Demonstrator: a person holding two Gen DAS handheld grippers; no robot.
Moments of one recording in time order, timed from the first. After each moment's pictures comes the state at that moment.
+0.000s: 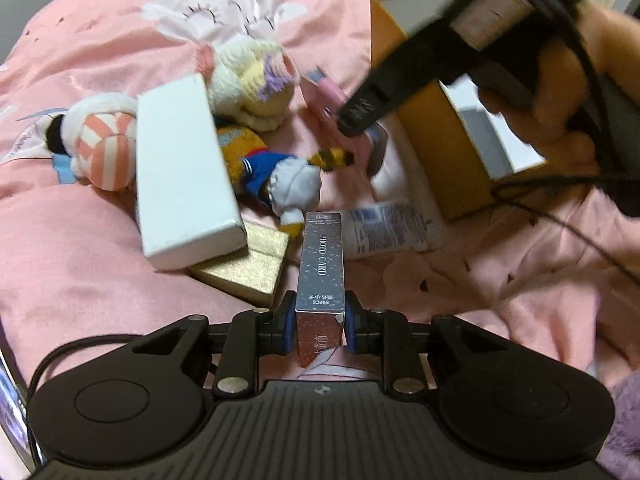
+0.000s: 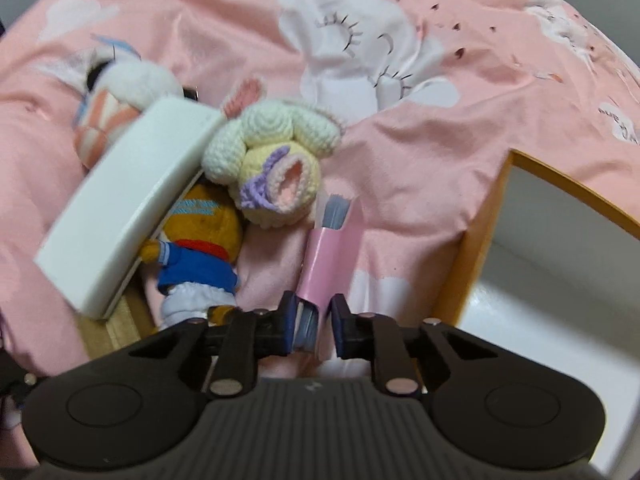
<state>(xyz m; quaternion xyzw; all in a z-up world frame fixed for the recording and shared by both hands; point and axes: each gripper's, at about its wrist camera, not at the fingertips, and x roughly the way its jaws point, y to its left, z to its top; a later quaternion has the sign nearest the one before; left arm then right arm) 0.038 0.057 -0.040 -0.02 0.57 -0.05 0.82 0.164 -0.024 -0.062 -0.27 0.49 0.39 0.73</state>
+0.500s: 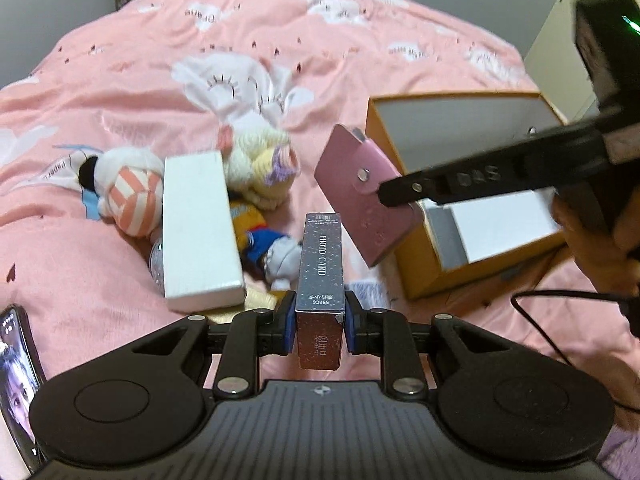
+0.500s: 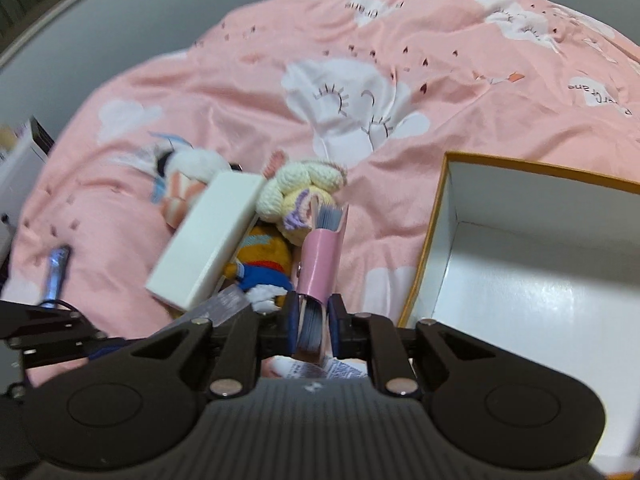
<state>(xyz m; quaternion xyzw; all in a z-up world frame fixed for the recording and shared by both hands) 0.024 0.060 0.007 -0.08 0.48 -0.04 0.87 0.142 -0.091 0.009 -0.13 0.47 0.43 0.76</state>
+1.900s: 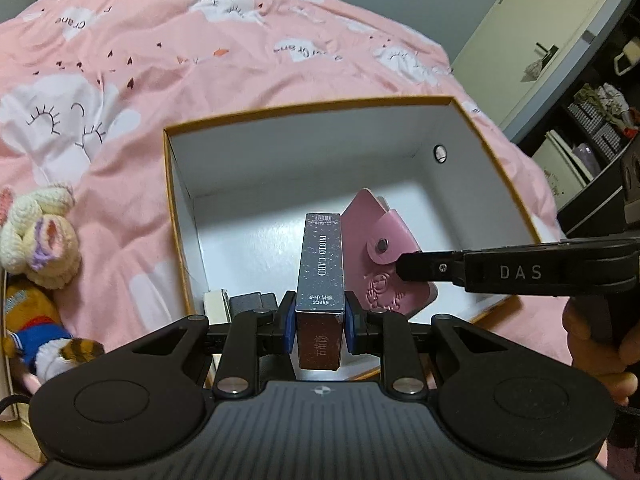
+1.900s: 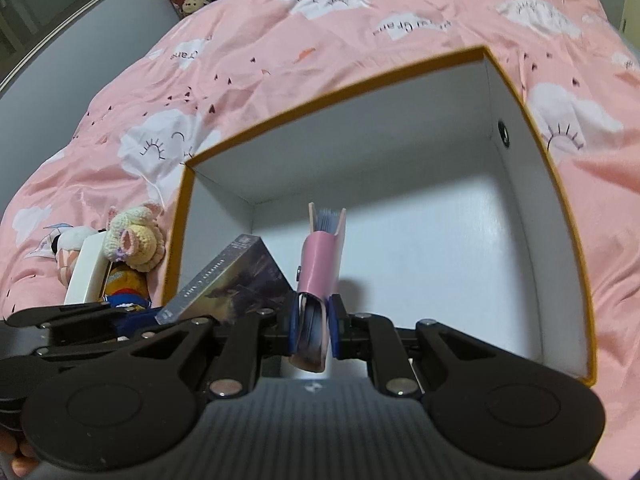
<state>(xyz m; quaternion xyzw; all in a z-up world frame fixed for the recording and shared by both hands) 0.133 -0.071 -0.024 -0.12 0.47 -0.15 0.86 0.219 -0.254 -0.007 -0.01 0.52 0.28 0.81</state>
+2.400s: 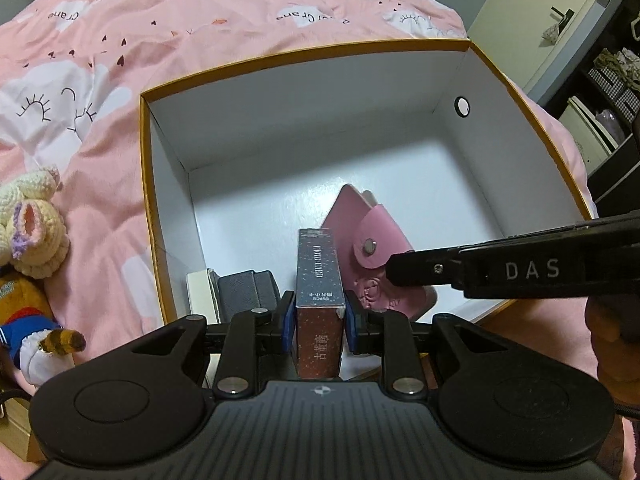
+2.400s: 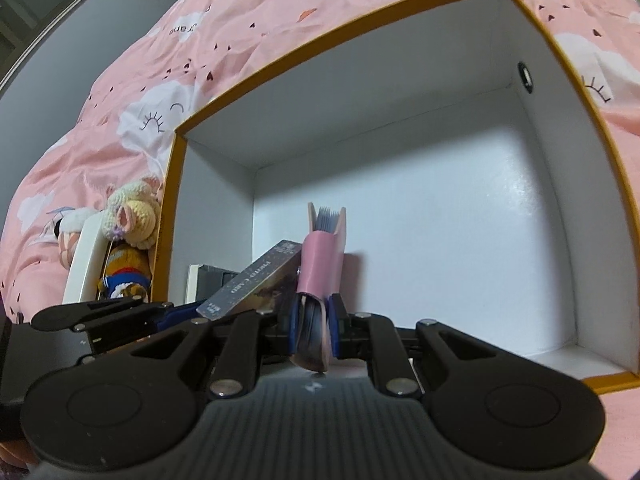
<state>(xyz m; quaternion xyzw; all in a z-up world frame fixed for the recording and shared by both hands) 0.139 -0.094 -0.051 -0.08 0.51 -0.13 0.85 0.225 -0.253 -0.032 0.00 0.55 0.30 0.78</state>
